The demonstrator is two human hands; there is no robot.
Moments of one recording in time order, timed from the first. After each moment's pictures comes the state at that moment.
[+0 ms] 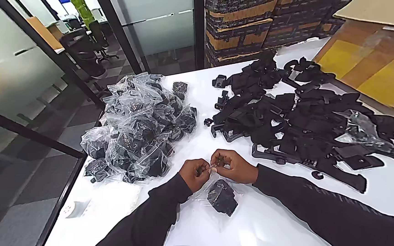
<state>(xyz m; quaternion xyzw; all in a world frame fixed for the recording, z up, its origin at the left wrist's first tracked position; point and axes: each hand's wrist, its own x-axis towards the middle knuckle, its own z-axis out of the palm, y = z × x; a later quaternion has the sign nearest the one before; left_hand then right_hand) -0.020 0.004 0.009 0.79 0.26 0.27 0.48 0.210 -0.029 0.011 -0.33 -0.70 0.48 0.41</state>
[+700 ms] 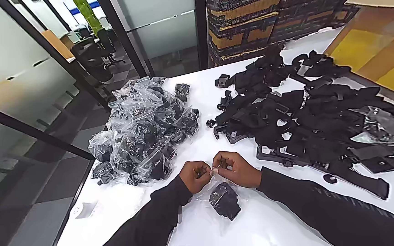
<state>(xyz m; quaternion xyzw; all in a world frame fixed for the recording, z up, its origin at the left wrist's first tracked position) -0.022 0.003 0.016 0.76 0.29 0.27 0.51 0.209 -0.030 0.012 -0.35 -0.69 0.47 0.43</state>
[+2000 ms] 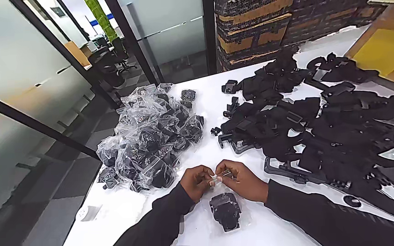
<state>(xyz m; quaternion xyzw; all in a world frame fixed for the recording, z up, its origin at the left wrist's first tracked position) -0.018 0.010 0.013 0.74 0.29 0.30 0.53 0.212 -0.024 0.010 -0.37 -0.67 0.48 0.43</state>
